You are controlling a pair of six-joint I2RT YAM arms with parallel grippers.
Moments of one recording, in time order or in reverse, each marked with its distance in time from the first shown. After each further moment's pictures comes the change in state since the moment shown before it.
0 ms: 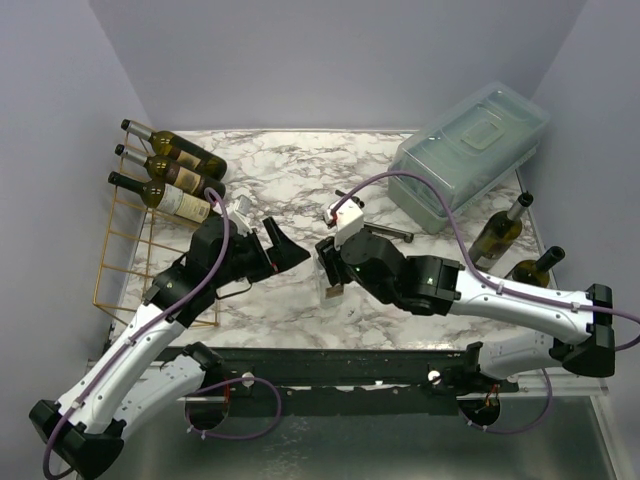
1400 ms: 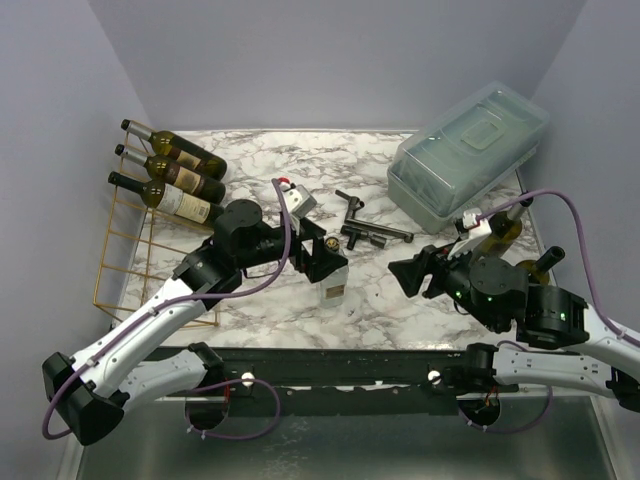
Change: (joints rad) left arm -0.146 0.197 0.100 0.366 0.242 0.678; right arm 0.000 -0.608 -0.198 -0.237 0.066 0.324
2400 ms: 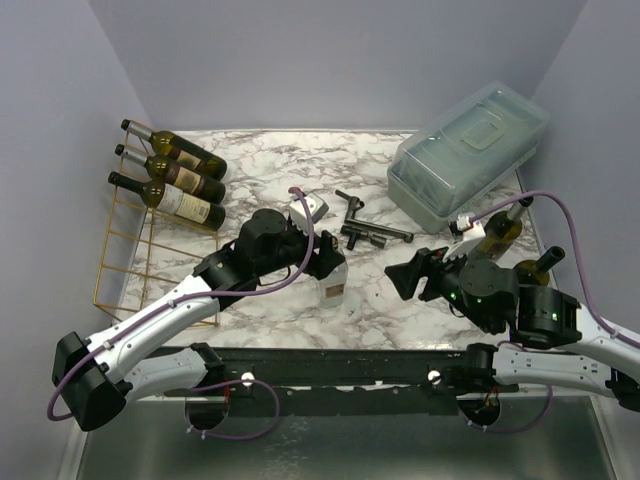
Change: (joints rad) left arm -0.085 0.085 -0.060 0.001 -0.273 -0.020; right arm 0.000 0.010 -0.030 -0.023 0.003 0.066
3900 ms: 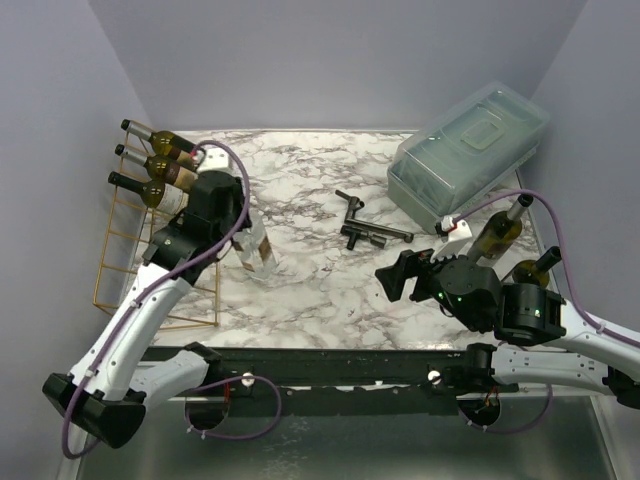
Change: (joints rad) left arm 0.263 -0.025 0.294 -0.499 -0.535 -0.109; right arm 0.000 0.054 -0.015 -0.005 0.019 0.022
